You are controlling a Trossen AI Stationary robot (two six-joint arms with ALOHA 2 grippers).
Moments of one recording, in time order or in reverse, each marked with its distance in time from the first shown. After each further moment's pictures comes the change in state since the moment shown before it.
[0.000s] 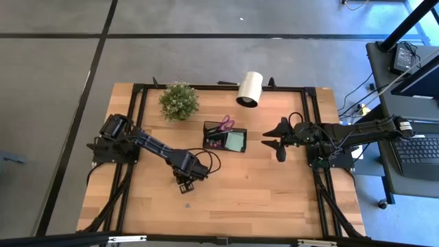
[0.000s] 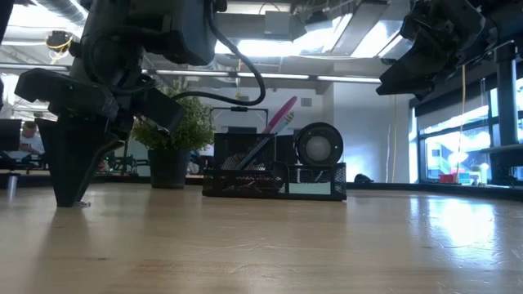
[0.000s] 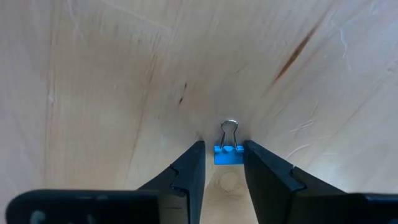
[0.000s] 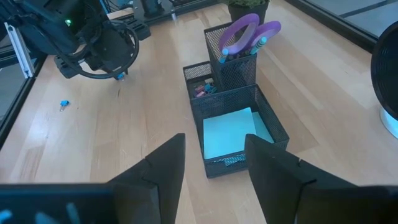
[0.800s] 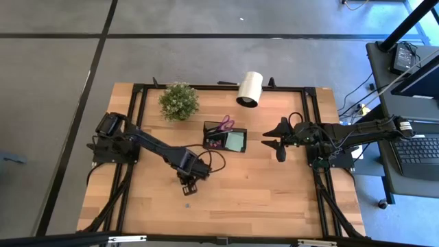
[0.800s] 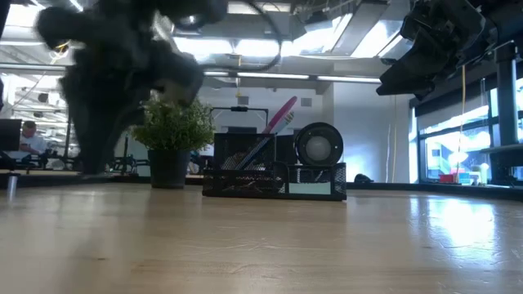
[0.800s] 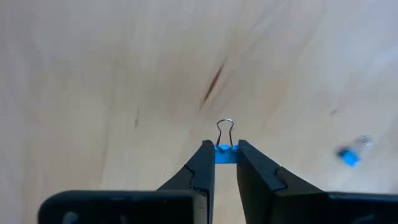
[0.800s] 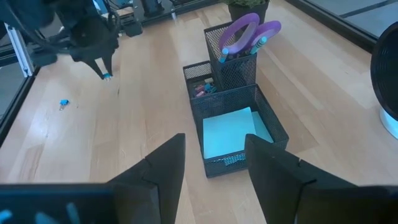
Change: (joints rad) left arm 0.005 -0.059 0.056 0.022 0.029 0.034; right arm 0.000 0.000 0.000 -0.002 0.000 -0.004
